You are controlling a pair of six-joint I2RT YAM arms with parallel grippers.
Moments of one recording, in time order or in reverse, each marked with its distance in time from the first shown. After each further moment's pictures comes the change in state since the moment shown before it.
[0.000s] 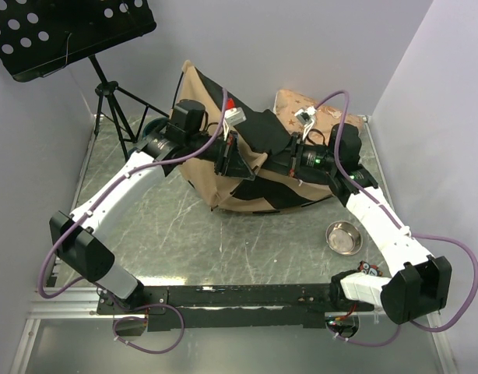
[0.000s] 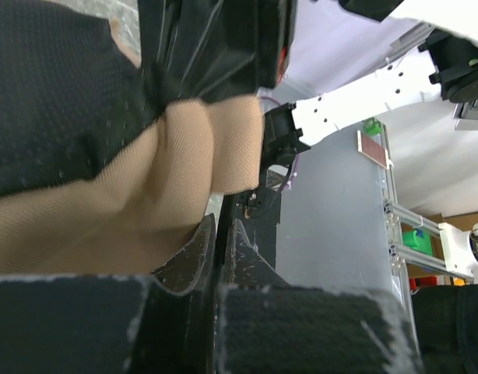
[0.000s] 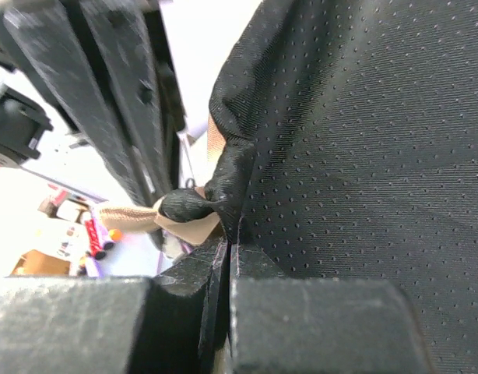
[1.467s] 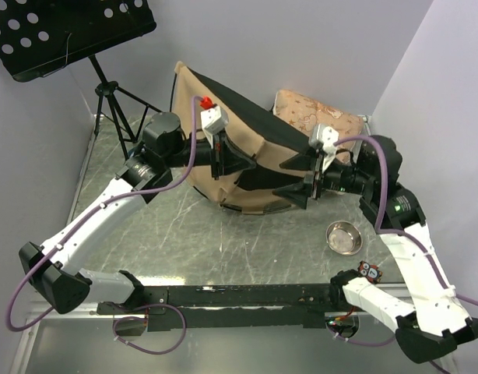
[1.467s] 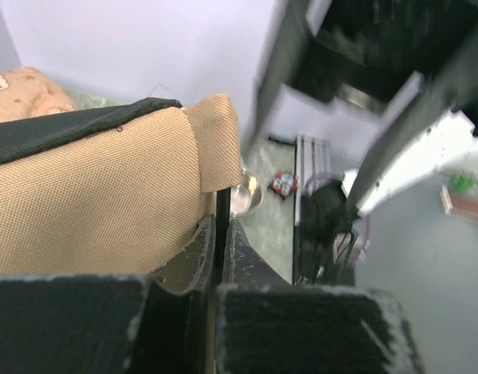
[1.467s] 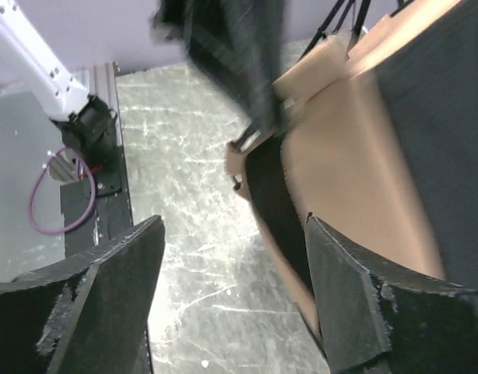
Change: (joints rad) left arm -0.069 -0.249 -0.205 0.412 -0.217 -0.001; right arm 0.086 -0.266 0.236 -0.571 0.085 -0.731
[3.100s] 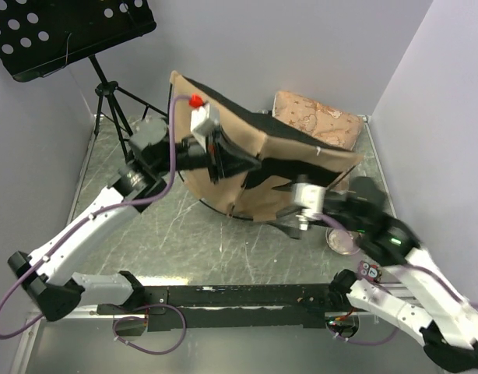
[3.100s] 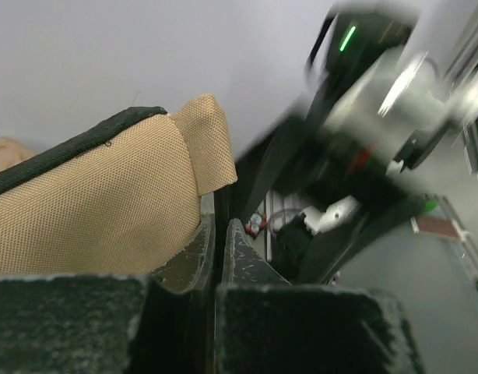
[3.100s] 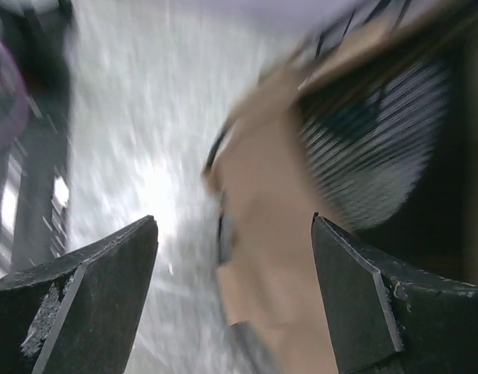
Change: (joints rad) left arm -0.065 -0.045 0.043 0.143 -0.017 -0.139; right arm 0.348 -0.190 -0.313 0.074 0.345 -0.363
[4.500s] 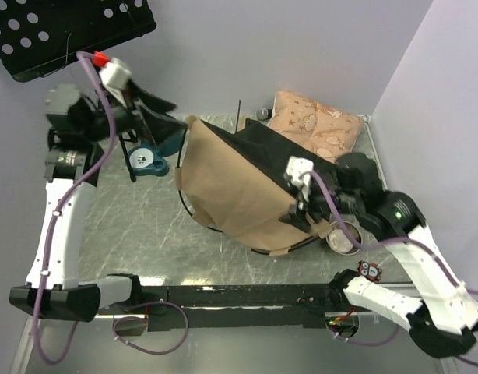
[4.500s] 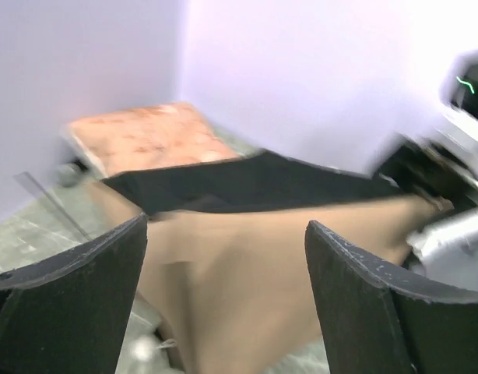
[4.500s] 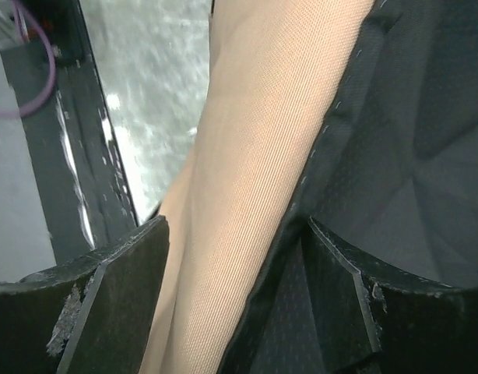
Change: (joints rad) left arm 0.603 -0.037 0.154 -0.290 0.264 0.035; right arm -0.110 0.203 0.356 -0.497 0.031 0.106
